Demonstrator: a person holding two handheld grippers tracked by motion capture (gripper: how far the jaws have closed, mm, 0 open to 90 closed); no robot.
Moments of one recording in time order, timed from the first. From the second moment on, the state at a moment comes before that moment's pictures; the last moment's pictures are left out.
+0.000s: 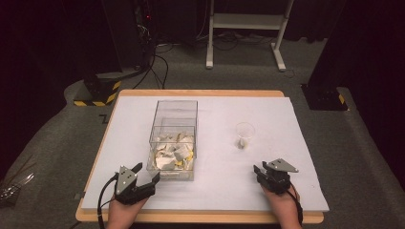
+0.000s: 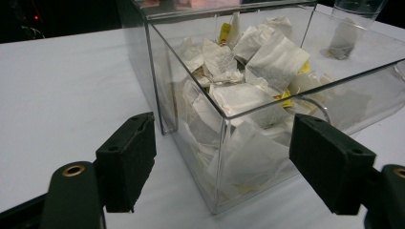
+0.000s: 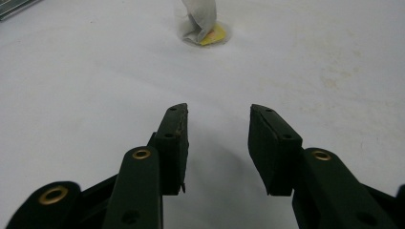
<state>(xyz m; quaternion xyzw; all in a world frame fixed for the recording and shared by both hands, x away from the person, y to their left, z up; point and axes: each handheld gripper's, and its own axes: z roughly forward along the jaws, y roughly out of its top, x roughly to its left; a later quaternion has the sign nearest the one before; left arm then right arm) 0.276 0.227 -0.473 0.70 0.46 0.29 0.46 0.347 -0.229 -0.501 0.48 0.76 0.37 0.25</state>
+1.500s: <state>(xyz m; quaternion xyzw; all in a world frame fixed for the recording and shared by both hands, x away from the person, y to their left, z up) 0.314 0.226 -0.475 0.69 0.47 0.30 0.45 0.348 -0.229 -0.501 0.48 0.76 0.36 0.24</state>
